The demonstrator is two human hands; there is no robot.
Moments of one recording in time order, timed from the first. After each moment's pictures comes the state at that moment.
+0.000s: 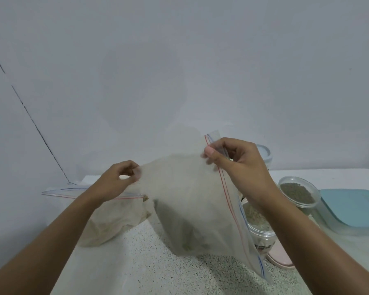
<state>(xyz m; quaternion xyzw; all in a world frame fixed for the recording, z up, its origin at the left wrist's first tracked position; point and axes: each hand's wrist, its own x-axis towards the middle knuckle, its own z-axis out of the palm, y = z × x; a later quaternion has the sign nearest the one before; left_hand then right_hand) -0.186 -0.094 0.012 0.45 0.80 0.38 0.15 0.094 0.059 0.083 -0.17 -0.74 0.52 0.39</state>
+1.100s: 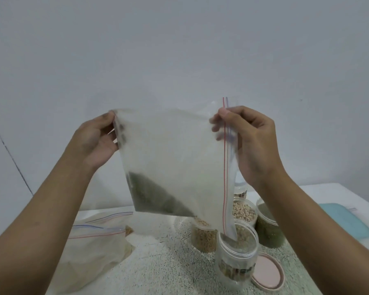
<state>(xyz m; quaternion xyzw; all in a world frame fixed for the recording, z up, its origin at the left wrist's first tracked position) -0.165 -0.033 0.180 0.30 0.45 0.79 0.30 0.125 0.078 0.176 -0.06 -0.60 0.58 0.55</state>
